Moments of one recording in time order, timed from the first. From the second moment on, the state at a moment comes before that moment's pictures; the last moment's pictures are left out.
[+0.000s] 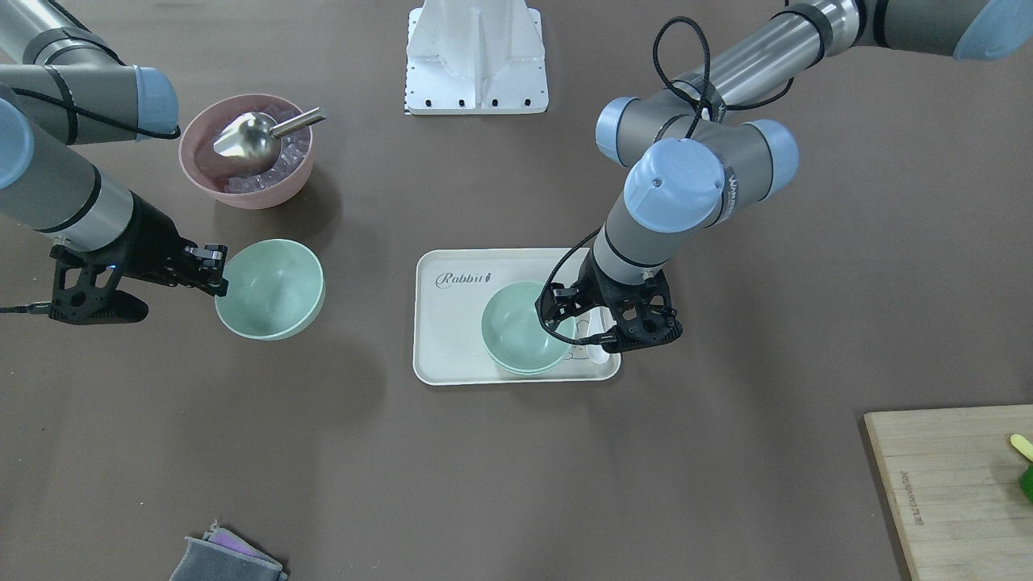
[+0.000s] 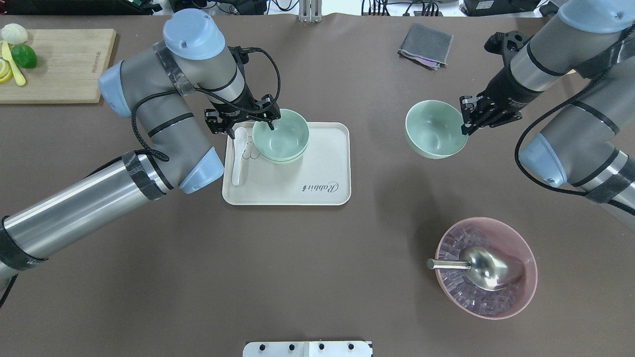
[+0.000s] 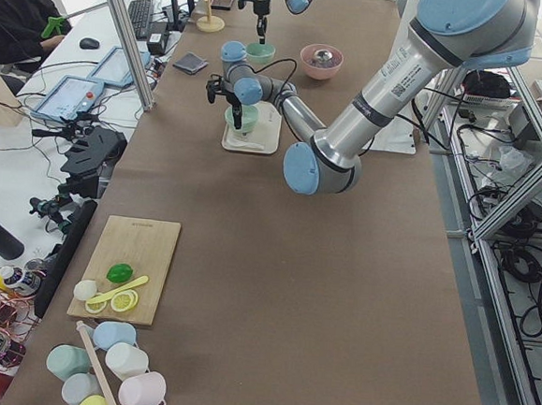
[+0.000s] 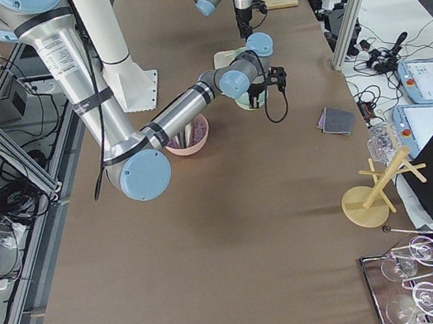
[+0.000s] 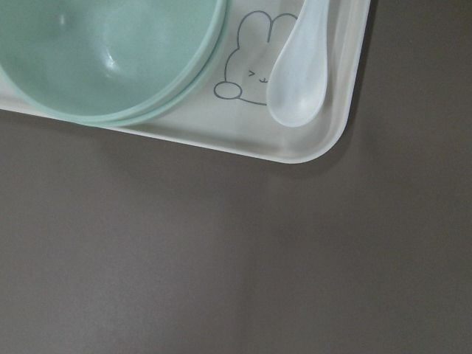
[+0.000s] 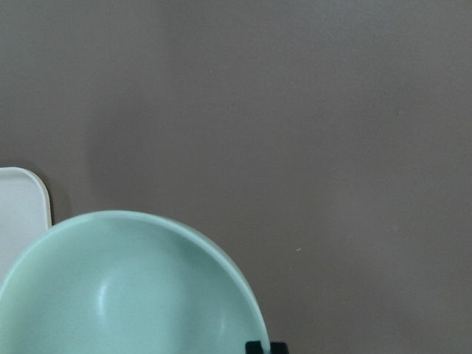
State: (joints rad) left arm -0.79 -2.33 -1.41 -1.77 -2.14 -1.24; right arm 0.97 -1.18 1.72 -1.47 2.34 0.92
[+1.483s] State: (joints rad) left arm -0.92 -2.07 -1.70 -1.68 -2.19 -1.03; right arm 0.74 -0.75 1.50 -1.52 2.13 1.21
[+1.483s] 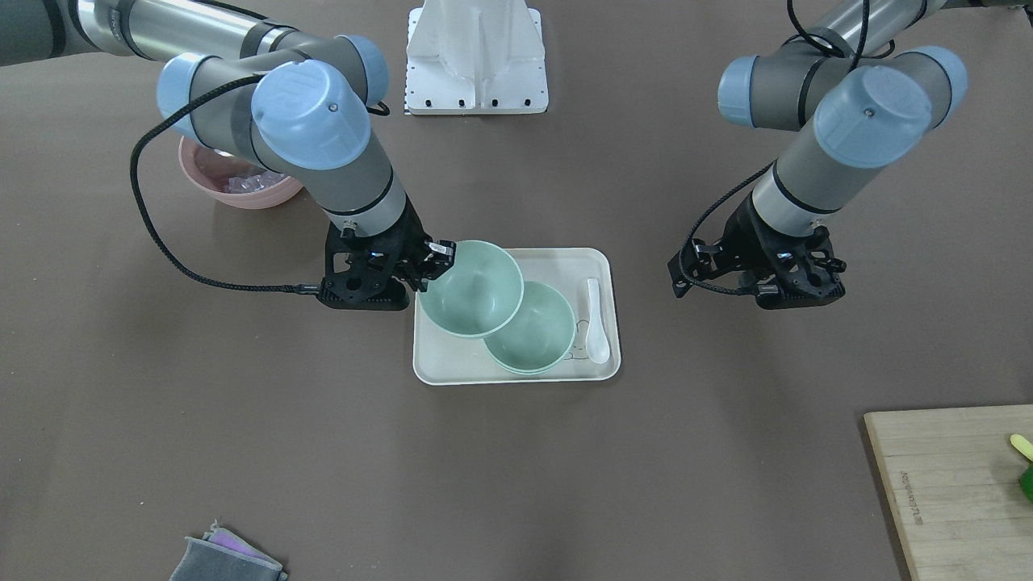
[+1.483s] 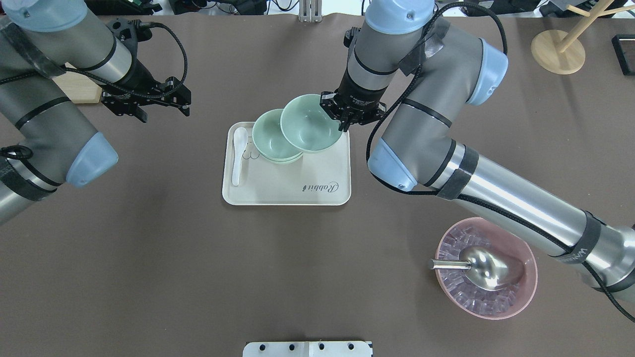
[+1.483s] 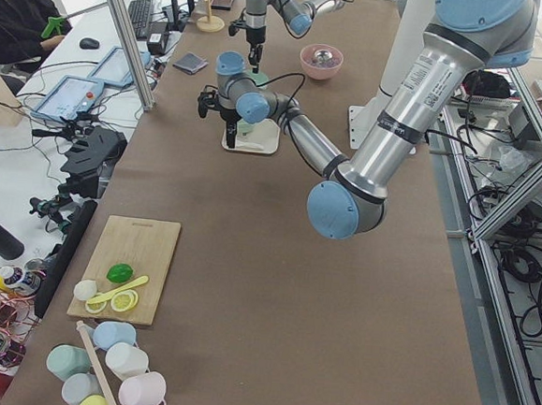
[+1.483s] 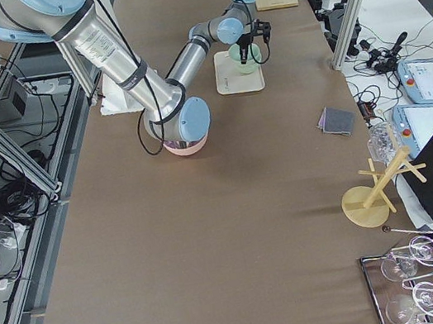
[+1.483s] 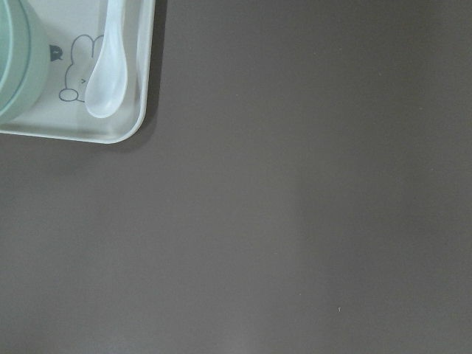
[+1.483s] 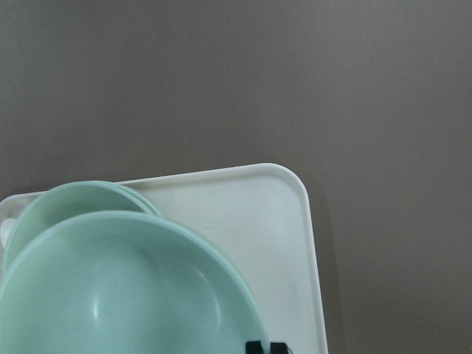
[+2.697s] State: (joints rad) left arm -0.92 -2.06 -1.69 -1.68 -2.19 -1.02; right arm 0.69 -0.64 1.34 -1.43 2.09 1.23
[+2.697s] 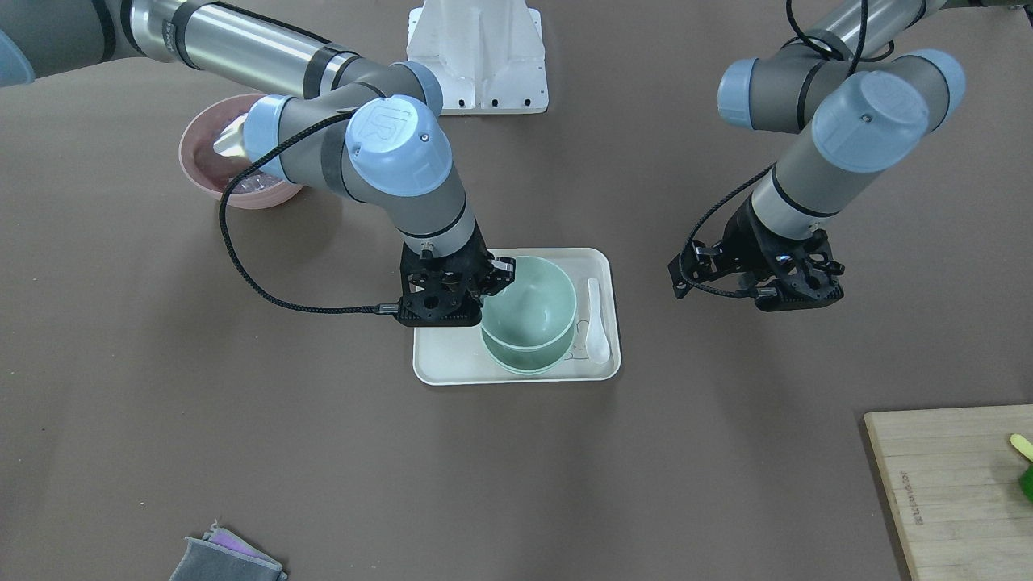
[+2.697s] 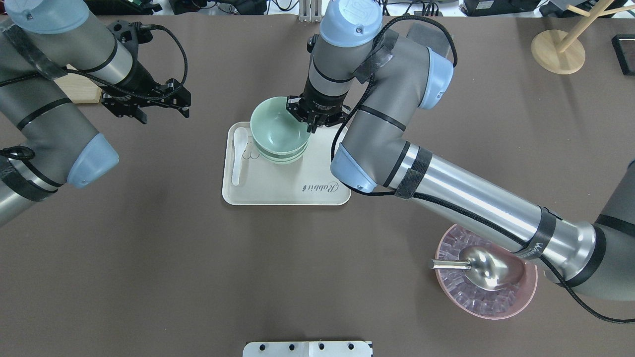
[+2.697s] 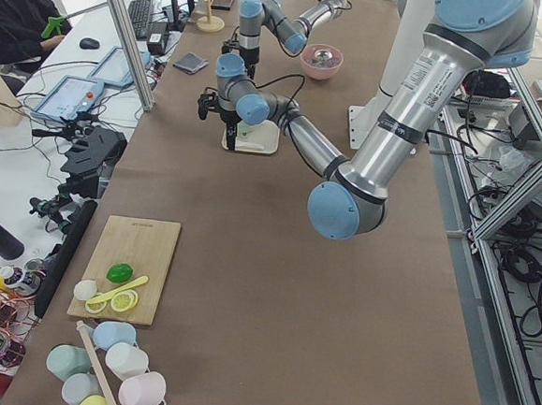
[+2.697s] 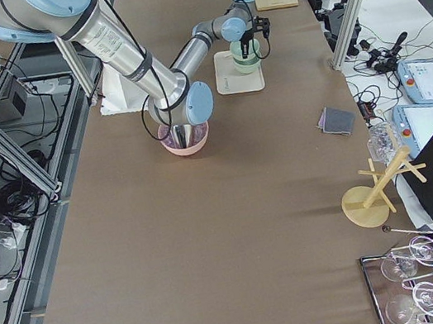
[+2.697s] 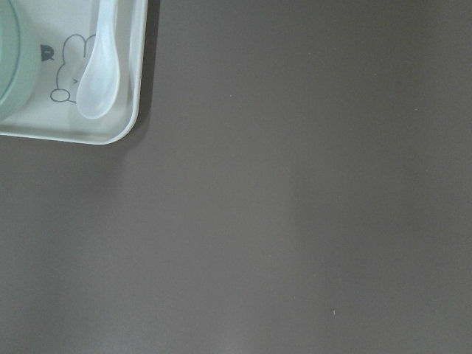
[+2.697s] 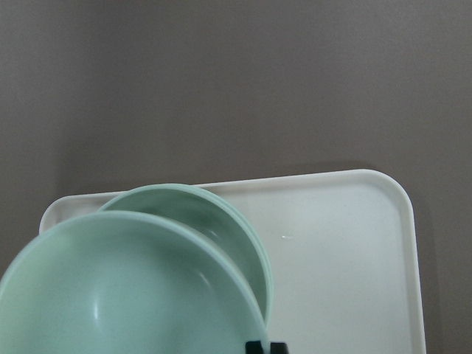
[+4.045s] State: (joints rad) left arm -0.91 -2.07 -1.68 -1.68 -2.19 -1.02; right arm 0.67 -0.60 1.28 -1.41 2.03 1.23
